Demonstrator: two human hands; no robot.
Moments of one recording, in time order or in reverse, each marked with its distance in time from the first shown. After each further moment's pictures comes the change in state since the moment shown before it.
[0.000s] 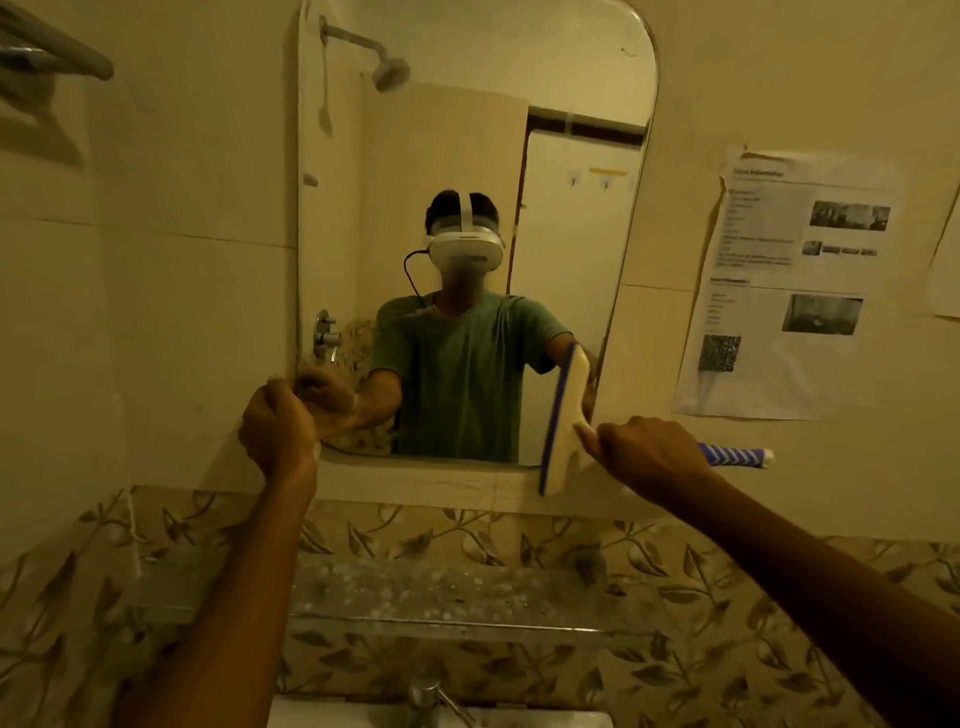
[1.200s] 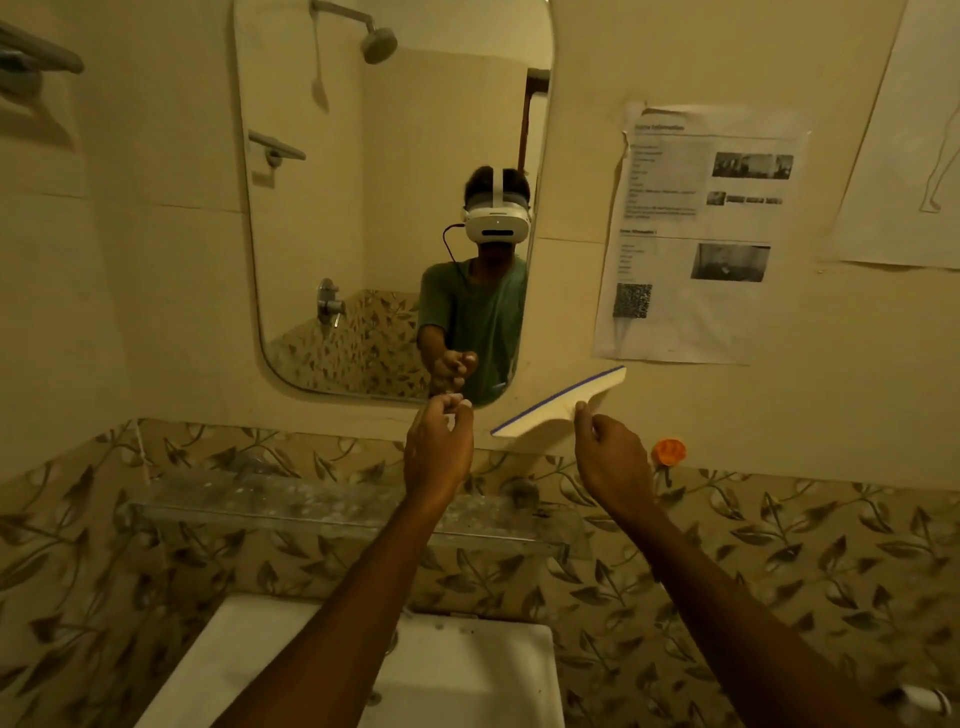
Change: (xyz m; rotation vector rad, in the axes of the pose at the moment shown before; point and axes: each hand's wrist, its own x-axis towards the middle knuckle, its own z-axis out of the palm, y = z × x) left_hand -0.244 0.008 0.039 0.223 -0.553 0.155; right_hand -0.089 0.020 0.058 0.909 0.310 0.451
